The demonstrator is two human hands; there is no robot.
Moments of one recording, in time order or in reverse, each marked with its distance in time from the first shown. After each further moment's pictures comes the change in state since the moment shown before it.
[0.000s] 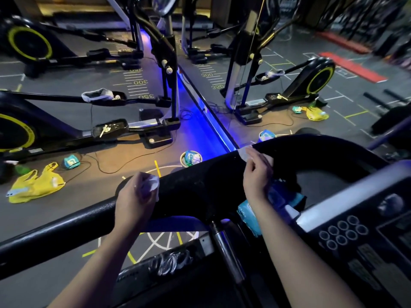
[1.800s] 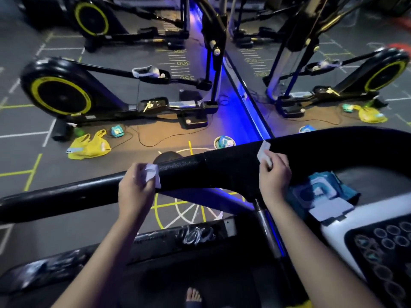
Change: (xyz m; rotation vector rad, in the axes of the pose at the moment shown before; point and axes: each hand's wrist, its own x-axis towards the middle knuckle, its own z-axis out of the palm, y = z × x) left_hand -0.057 -0.068 -0.088 0.009 0.226 -0.230; right_hand -0.075 -0.071 0.011 0.005 -0.263 0.172
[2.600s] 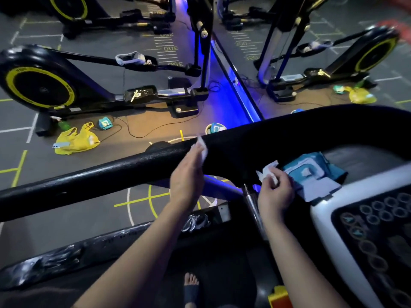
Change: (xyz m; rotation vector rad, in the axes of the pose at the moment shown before) left_hand -0.039 0.053 0.118 0.025 -0.211 0.305; right_hand -0.063 0.036 -0.037 0.149 0.125 0.324
